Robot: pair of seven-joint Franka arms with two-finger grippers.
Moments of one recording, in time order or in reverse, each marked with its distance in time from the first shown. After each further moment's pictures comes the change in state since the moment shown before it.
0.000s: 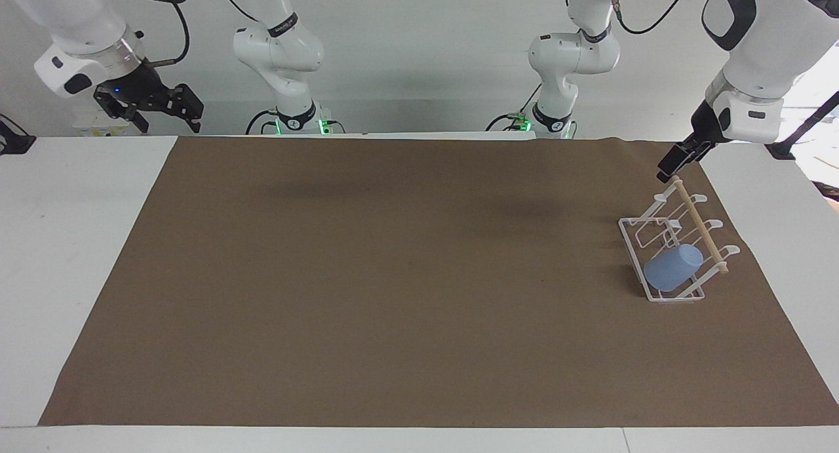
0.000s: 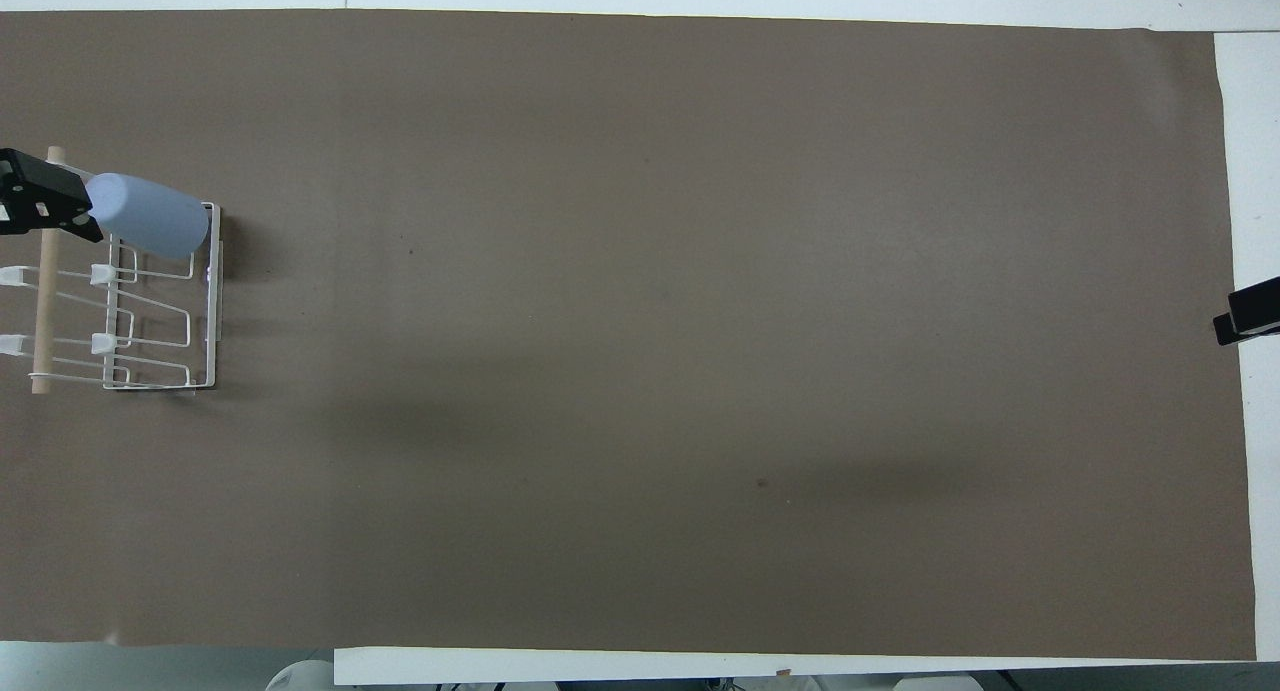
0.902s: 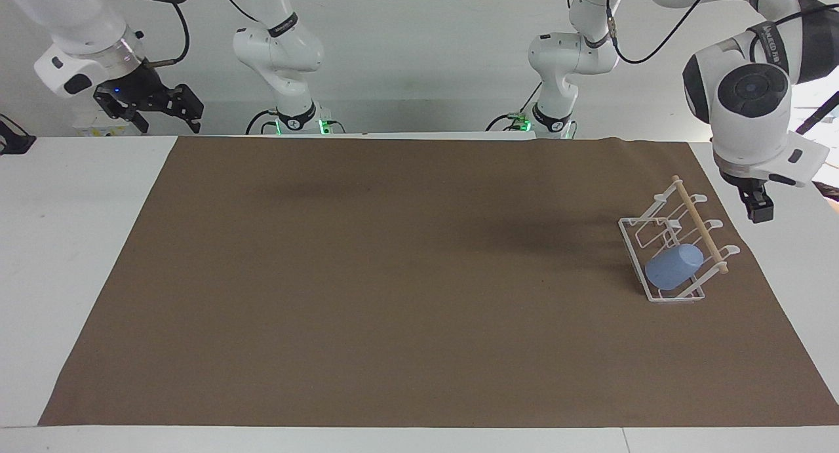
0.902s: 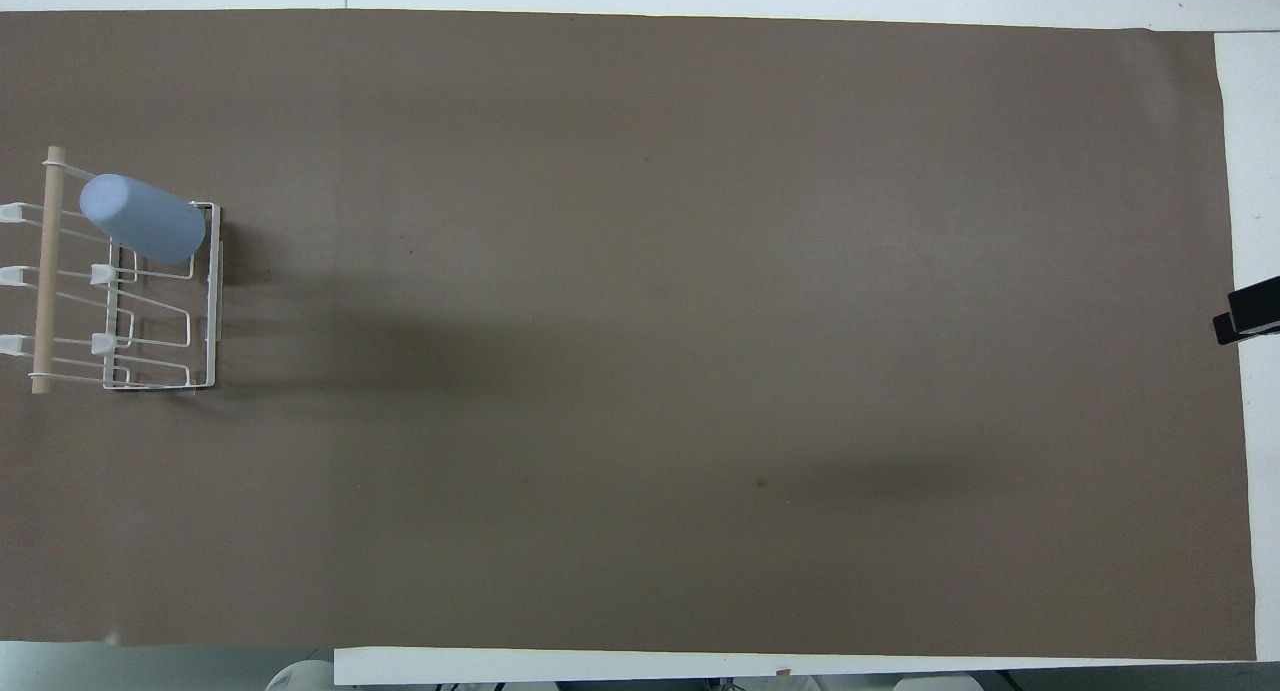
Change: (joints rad) left arm -0.027 0.125 0.014 0.007 0.459 0.104 -1.164; right arm 0.000 0.000 0.000 0.000 0.000 0.000 0.000
